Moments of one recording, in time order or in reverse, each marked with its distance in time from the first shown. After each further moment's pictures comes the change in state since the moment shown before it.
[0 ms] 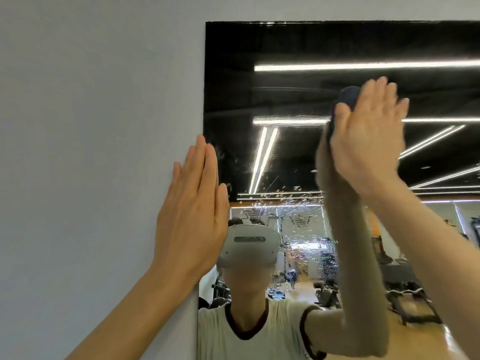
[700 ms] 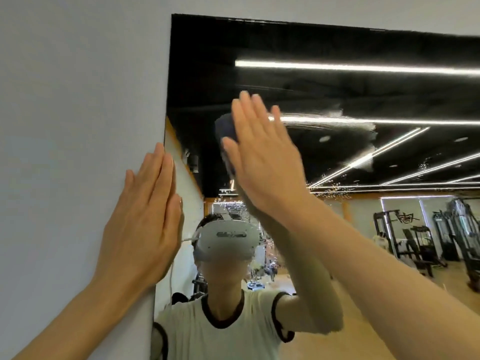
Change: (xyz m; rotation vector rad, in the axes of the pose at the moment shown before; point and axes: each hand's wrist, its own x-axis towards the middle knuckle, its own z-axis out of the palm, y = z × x) left_hand -0.017 -0.004 -0.007 0.000 -0.004 0.054; right_hand -0.042 -0.042 0.005 0.016 -0.133 -0.468
